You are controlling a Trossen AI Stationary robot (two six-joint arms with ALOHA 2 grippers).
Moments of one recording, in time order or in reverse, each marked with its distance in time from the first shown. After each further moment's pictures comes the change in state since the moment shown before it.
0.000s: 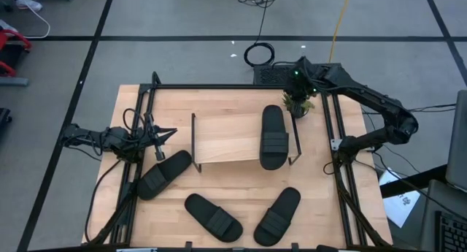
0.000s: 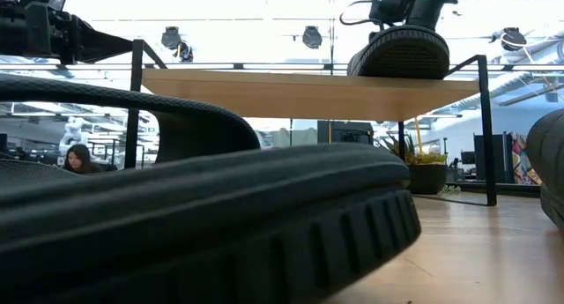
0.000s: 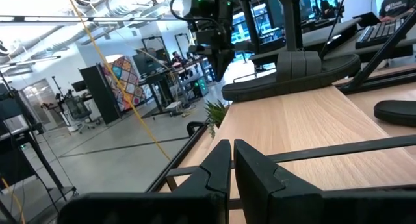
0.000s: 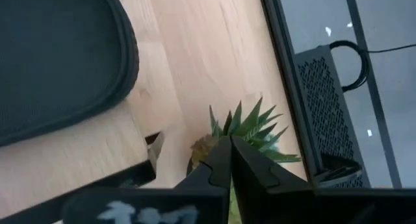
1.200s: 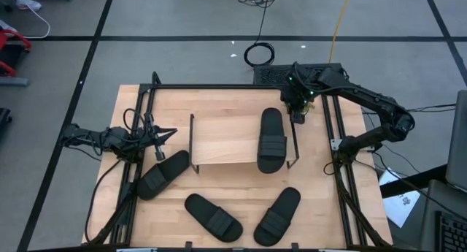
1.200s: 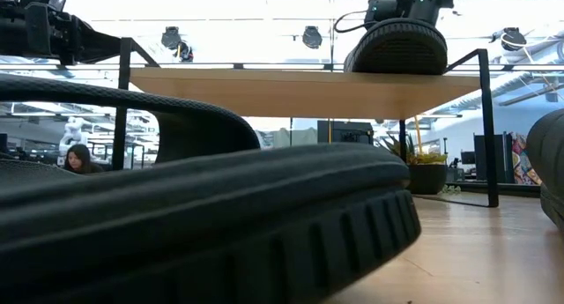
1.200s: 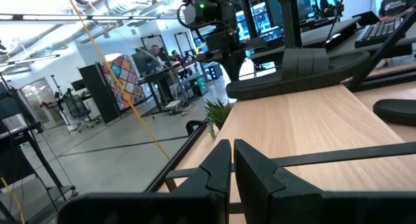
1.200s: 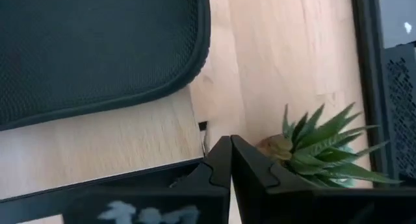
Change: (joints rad) left arm 0.000 0.000 0.000 -0.005 0.000 -0.005; right arm 0.048 0.045 -0.001 -0.098 -0.156 -0.013
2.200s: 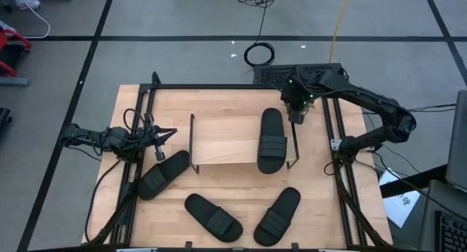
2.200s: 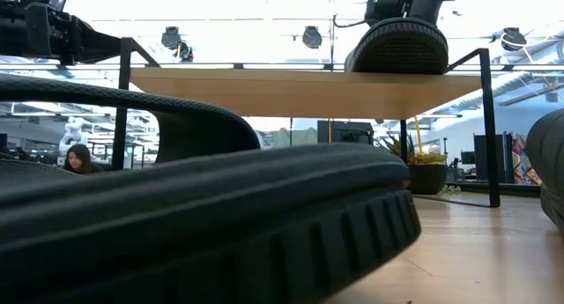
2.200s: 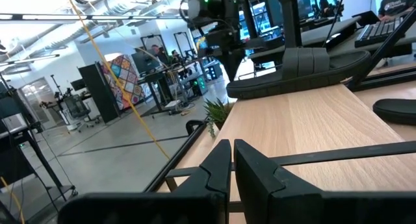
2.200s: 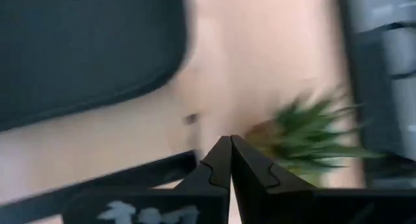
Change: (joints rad) left arm 0.000 0.000 0.000 -0.002 0.000 -0.001; right arm 0.038 -0.027 0.000 0.013 0.155 0.092
